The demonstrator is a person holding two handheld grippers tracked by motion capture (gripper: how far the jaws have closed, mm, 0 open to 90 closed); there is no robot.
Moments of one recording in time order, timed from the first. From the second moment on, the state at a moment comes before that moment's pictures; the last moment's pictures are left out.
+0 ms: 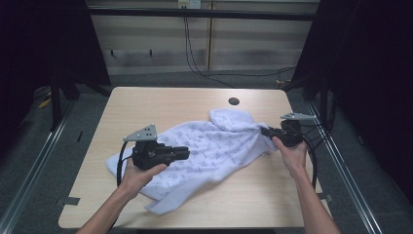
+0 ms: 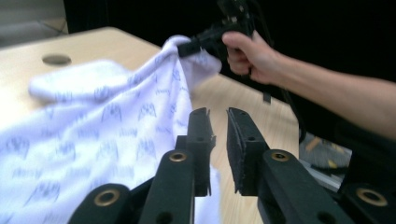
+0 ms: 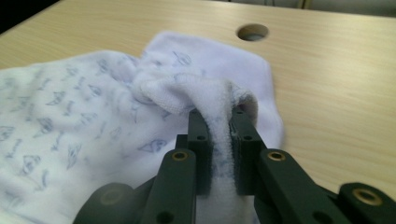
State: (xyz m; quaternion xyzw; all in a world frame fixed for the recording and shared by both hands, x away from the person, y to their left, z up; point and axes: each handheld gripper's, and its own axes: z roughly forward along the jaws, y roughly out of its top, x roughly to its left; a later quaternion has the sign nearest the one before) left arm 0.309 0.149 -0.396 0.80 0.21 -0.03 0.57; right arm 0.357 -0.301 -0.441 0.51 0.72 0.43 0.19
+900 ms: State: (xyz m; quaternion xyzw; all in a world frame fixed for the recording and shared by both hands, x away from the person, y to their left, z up) left arm 0.311 0.181 -0.501 0.87 0.28 -0.03 0.40; right arm 0.242 -0.237 -0.453 0.42 0.77 0.47 0.11
